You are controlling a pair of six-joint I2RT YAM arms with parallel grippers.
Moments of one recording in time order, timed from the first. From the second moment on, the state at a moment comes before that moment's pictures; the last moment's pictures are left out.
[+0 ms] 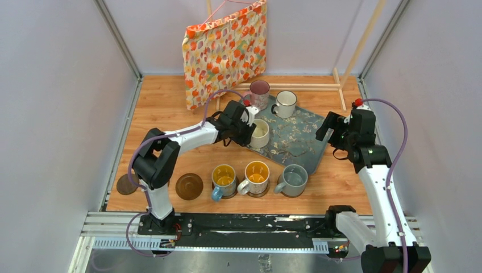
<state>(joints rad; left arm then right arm) -0.65 1.82 1.19 -0.21 0.17 0.02 0.02 0.89 0.92 -0.67 -0.01 0.37</state>
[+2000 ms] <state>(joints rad) -0.71 1.65 1.15 -0.19 -0.16 -0.12 0.02 0.90 0.92 -0.67 -0.01 0.35</state>
